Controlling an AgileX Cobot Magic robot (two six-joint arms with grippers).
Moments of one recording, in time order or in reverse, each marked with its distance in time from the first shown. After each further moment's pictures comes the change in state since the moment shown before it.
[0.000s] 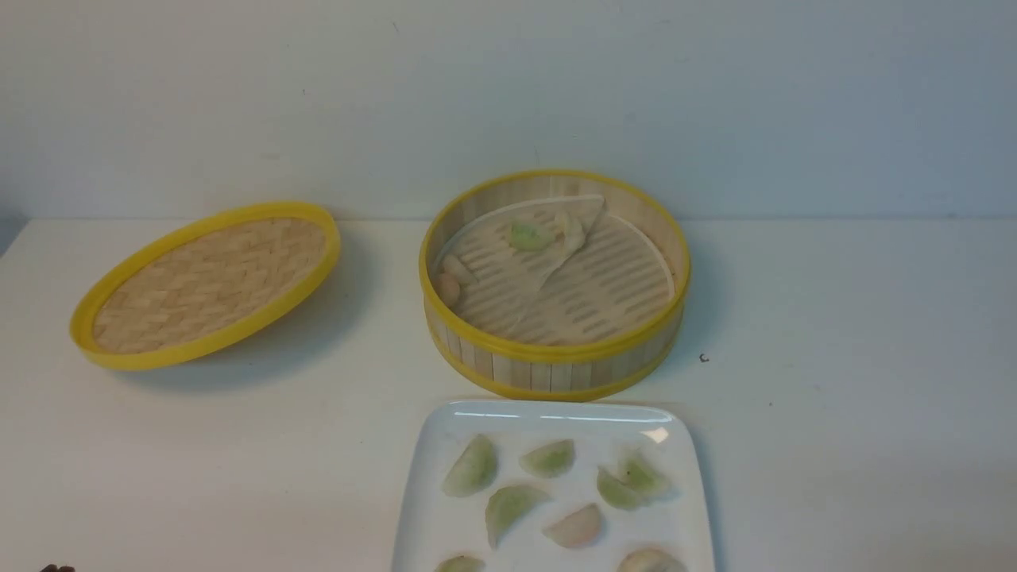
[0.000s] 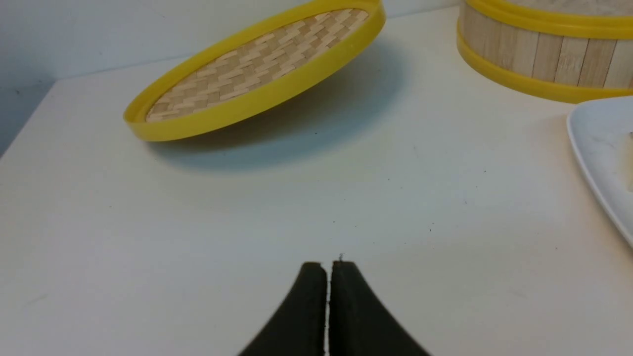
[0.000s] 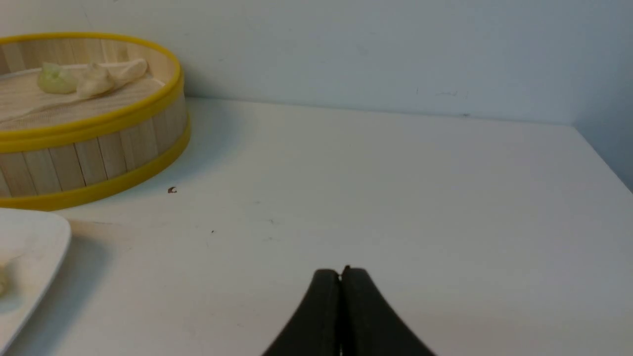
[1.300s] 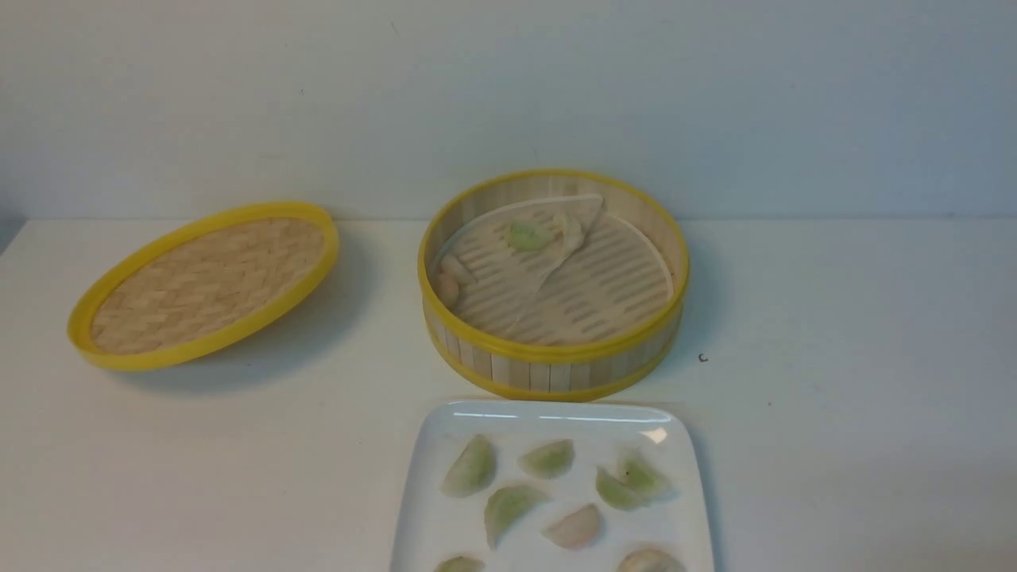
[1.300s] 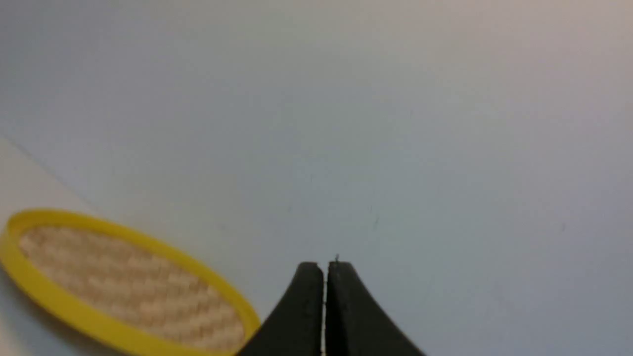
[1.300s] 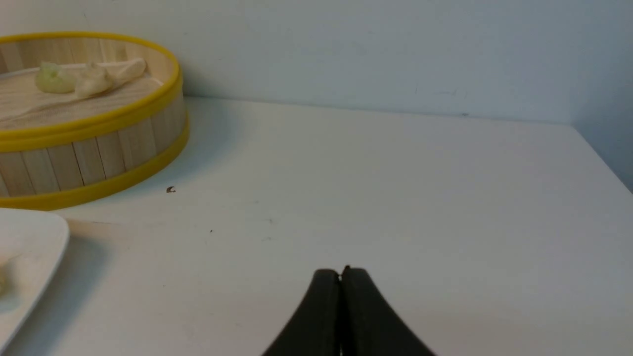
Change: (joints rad) right arm 0.000 0.000 0.000 0.000 0.000 0.000; left arm 0.000 0.000 -0.006 -0.623 -0.618 -0.282
